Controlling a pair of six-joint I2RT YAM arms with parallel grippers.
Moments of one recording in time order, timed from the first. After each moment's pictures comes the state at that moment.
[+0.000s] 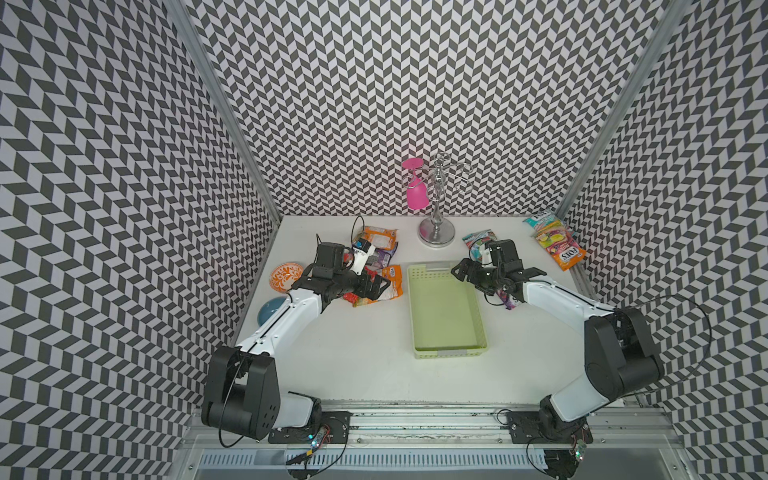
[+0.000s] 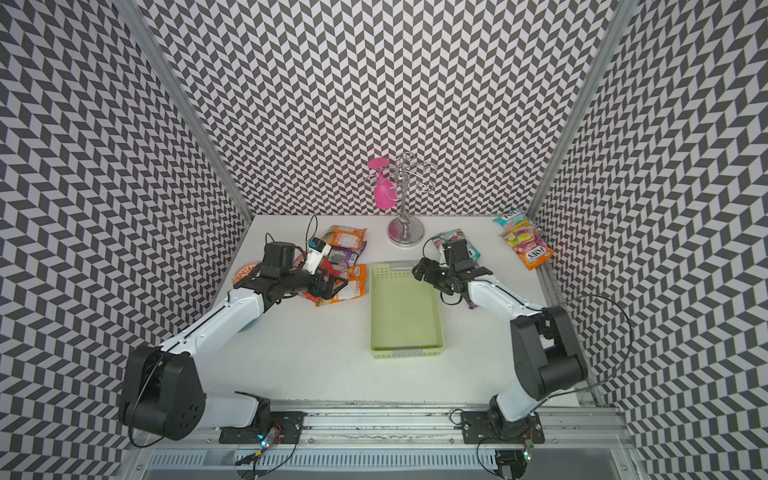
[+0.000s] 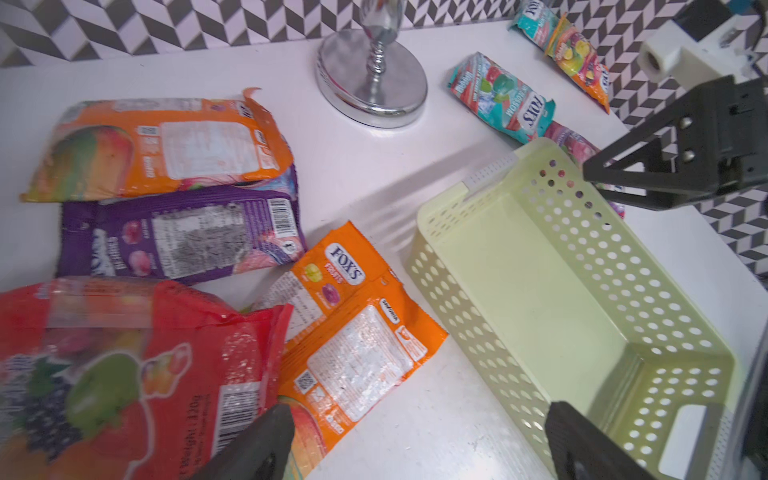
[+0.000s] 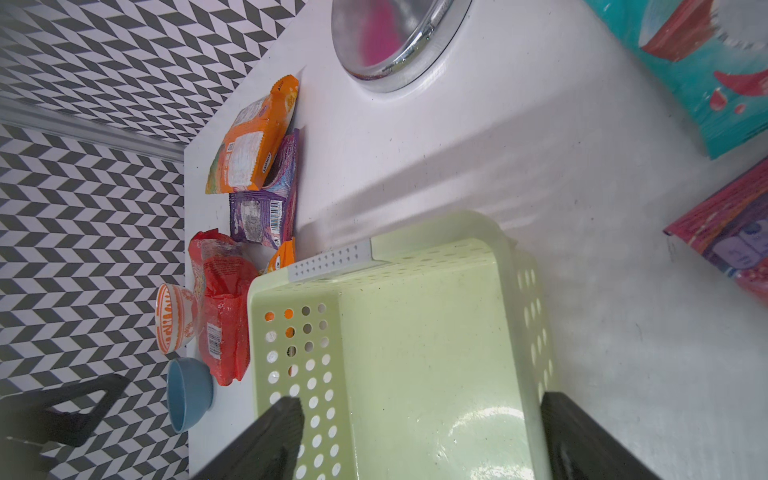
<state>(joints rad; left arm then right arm) -0.23 1.37 0.95 -0.31 0.48 0.08 0.31 1.59 1.01 -0.24 -0.29 0.68</state>
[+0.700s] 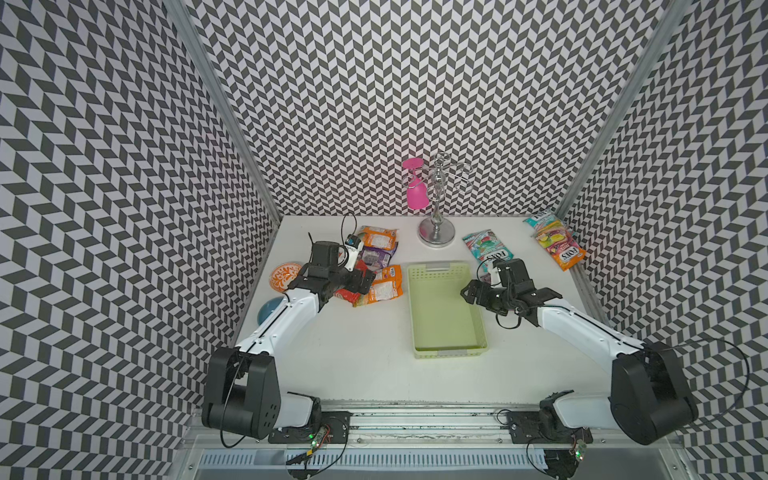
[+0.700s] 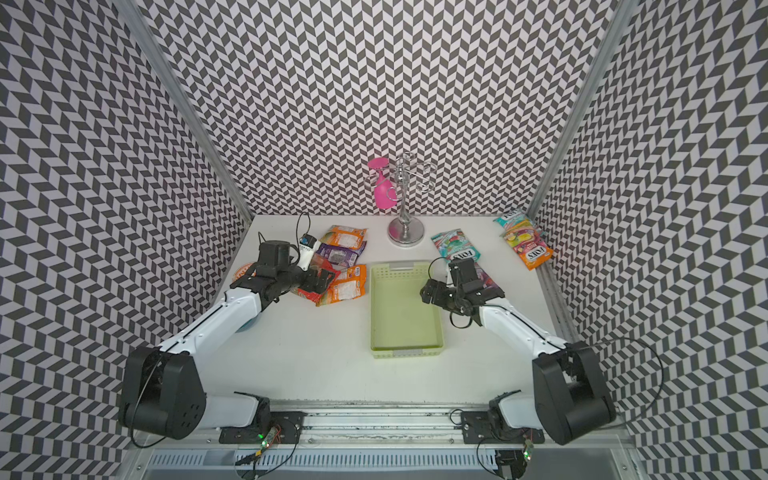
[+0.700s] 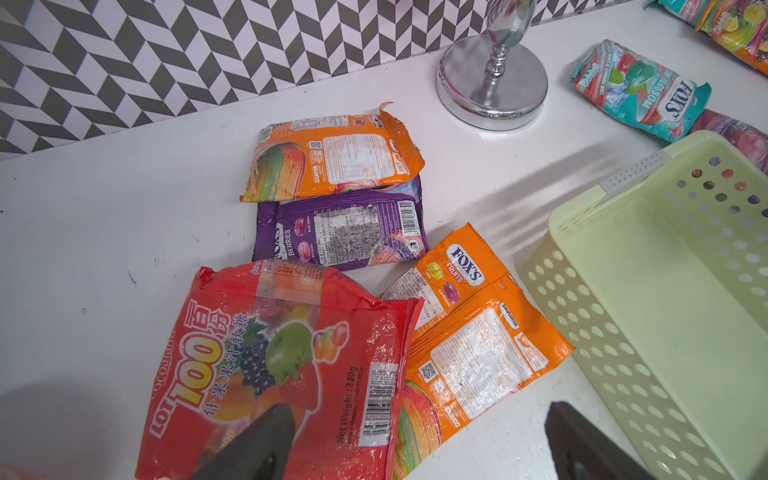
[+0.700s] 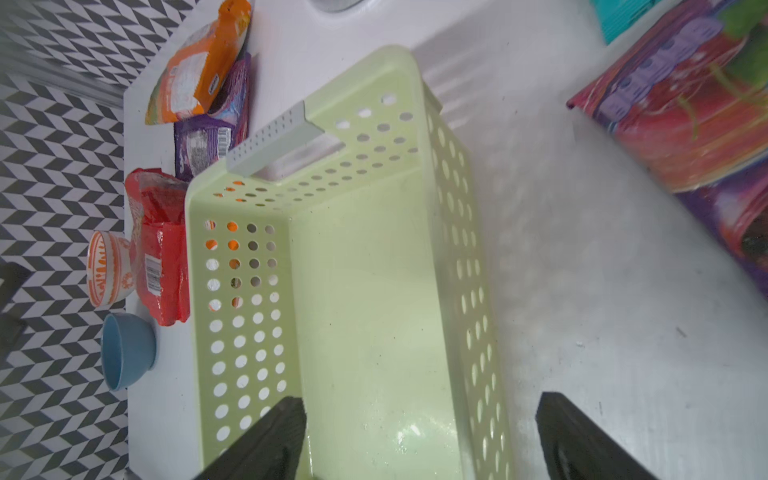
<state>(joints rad) -0.19 1.37 0.95 -0.29 0.25 0.14 0.36 1.36 0.80 -0.34 -0.24 0.63</state>
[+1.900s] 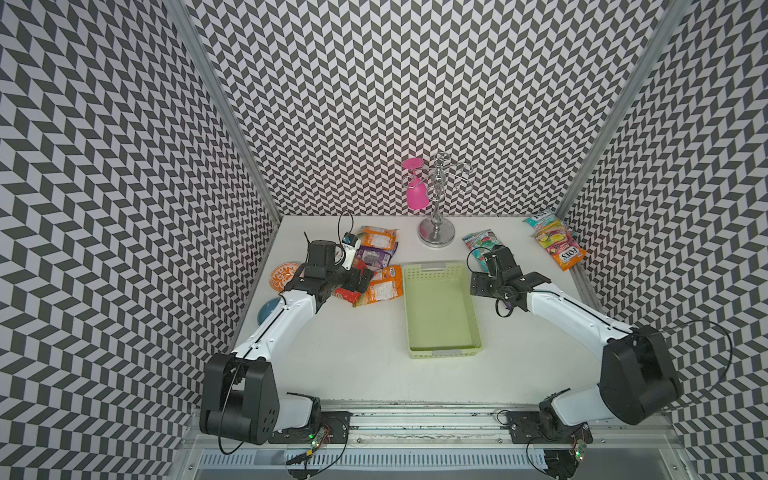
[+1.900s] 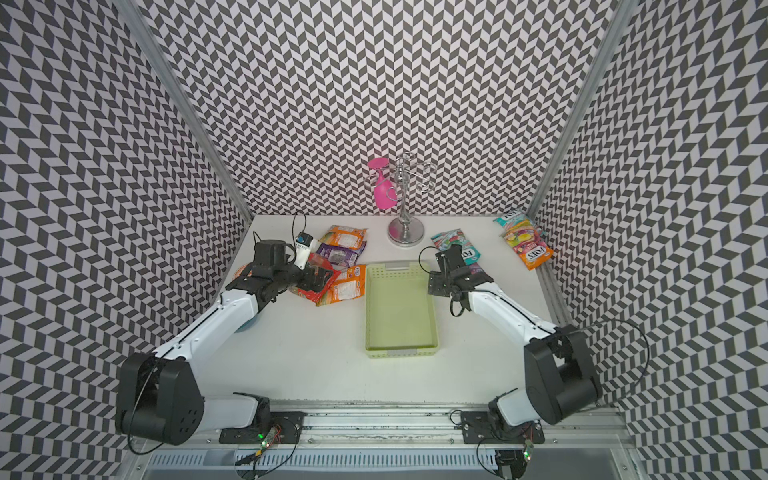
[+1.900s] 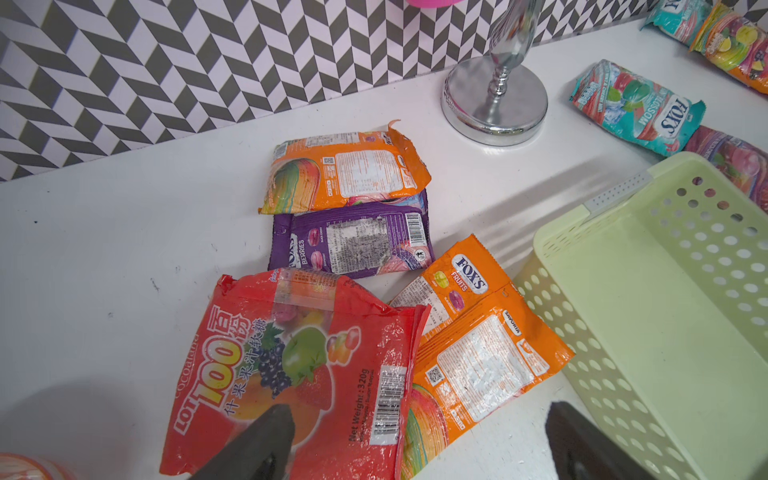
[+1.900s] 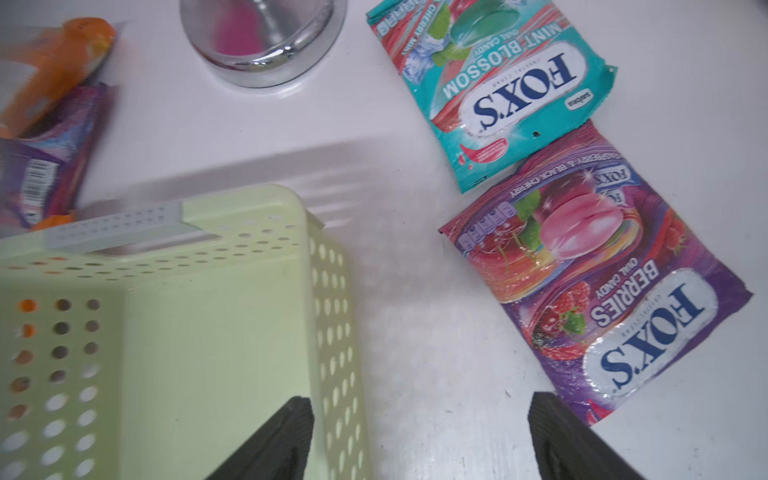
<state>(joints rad) -0.17 1.34 0.95 -0.29 0.26 0.14 0.39 1.49 1.00 -0.49 0.24 0.45</state>
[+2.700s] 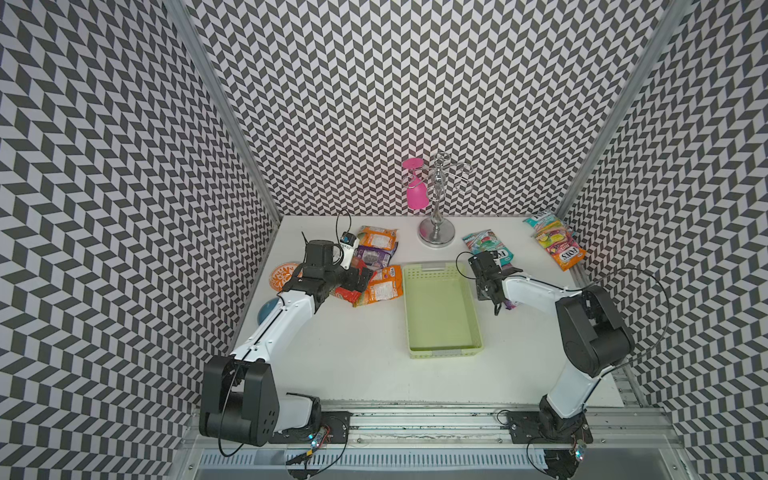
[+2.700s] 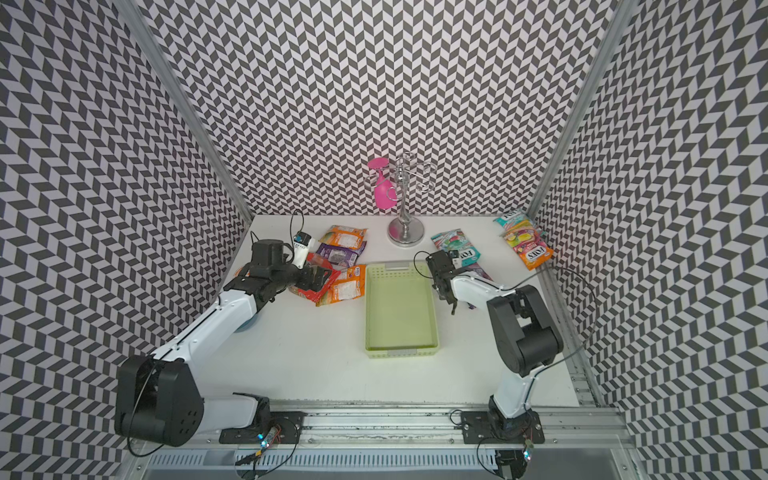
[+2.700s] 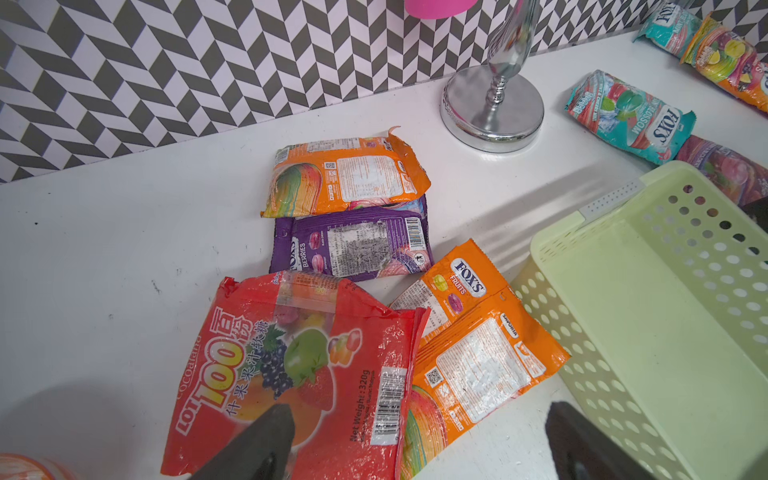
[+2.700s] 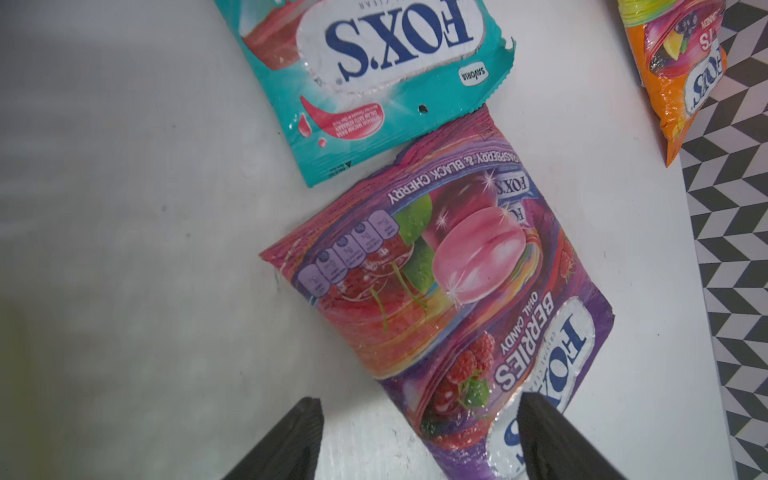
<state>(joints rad) -0.16 1.33 0.95 -0.29 0.27 0.14 0.38 1.78 1.07 -0.49 0.58 0.36</state>
